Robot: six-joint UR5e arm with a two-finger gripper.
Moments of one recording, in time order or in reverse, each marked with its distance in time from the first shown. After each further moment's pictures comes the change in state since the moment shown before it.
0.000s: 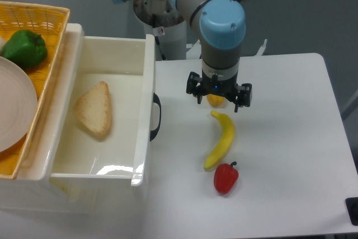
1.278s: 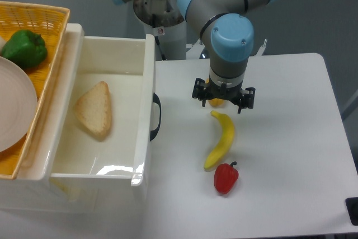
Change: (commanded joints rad) arm 0.035 0.001 -0.083 0.011 -0.046 -0.141
